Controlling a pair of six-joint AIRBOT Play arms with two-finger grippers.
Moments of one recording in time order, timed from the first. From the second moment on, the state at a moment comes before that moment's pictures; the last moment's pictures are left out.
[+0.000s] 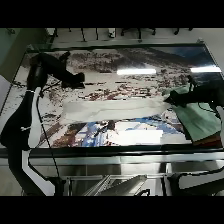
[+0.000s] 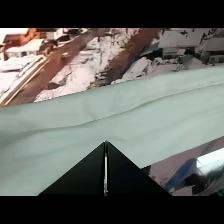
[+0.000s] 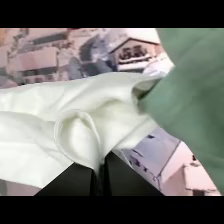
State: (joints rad) left arm -0.18 -1.90 2.04 -1.99 1.44 1.50; right arm -0.34 -1.62 1.23 2.35 -1.10 -1.98
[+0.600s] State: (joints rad) left arm -0.60 -2.18 2.04 -2.09 1.17 1.51; right arm -0.25 -1.21 1.28 2.38 -1.25 -1.95
